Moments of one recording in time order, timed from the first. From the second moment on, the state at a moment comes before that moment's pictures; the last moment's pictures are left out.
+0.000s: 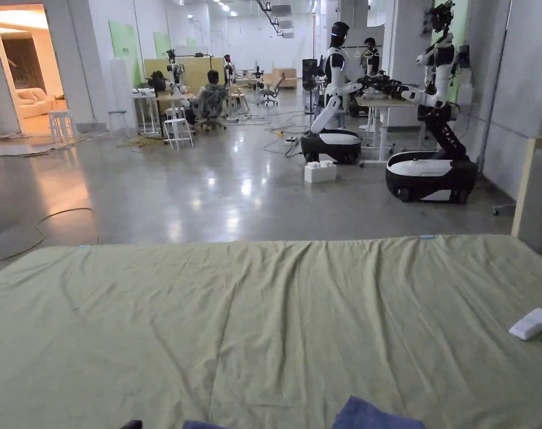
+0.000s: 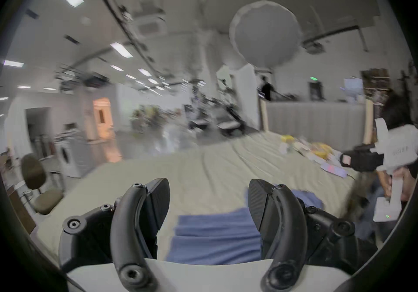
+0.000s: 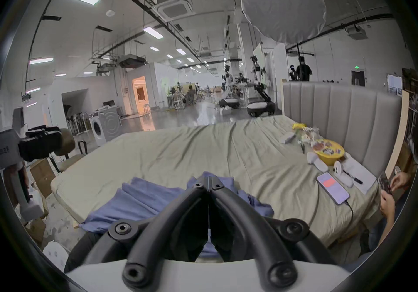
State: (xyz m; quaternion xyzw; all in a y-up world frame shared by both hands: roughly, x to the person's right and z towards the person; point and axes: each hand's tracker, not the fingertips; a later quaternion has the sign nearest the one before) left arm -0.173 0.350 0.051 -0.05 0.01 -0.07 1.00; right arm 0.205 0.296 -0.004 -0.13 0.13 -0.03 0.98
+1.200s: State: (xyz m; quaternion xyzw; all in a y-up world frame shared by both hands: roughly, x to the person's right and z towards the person) left arm -0.195 0.347 0.065 -0.10 0.04 -0.03 0.99; right arm 0.203 0.319 0.003 -0.09 0.14 -0.02 0.99
